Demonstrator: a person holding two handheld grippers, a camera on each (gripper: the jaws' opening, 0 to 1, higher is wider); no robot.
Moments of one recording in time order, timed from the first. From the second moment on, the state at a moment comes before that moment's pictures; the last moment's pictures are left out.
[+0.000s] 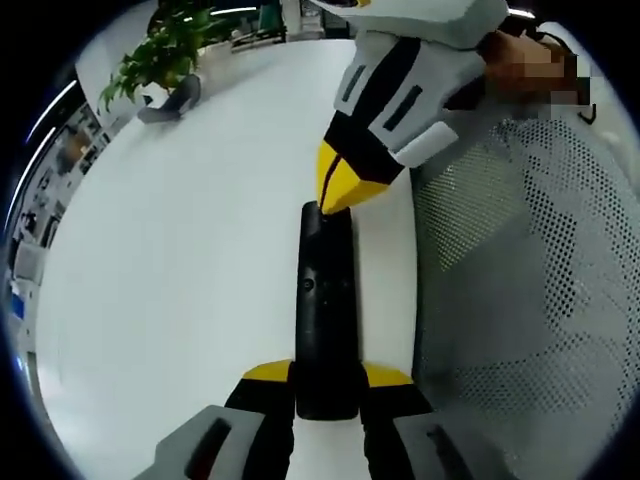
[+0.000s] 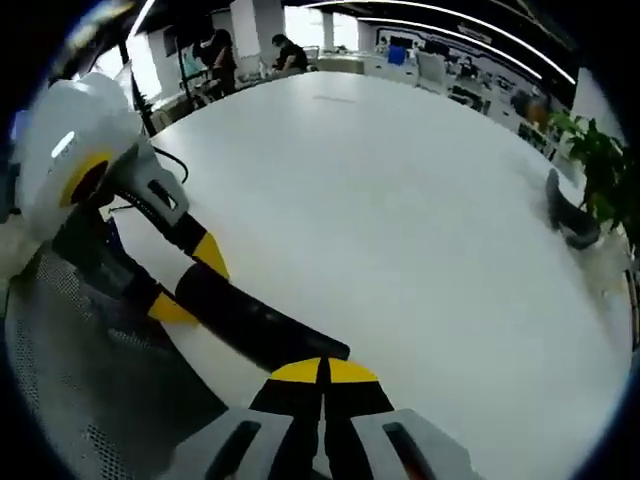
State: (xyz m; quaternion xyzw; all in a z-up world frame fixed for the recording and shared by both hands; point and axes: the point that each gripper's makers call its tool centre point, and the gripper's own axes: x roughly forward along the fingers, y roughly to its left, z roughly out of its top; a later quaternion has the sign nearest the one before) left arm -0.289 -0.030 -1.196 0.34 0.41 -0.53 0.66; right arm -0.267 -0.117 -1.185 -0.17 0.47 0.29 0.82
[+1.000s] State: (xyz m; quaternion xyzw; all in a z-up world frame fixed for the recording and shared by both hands) left arm -0.292 -0.036 -1.192 0.22 0.32 -0.54 0.75; right arm -0.263 -0.123 -1.182 -0.04 0.49 0.28 0.83
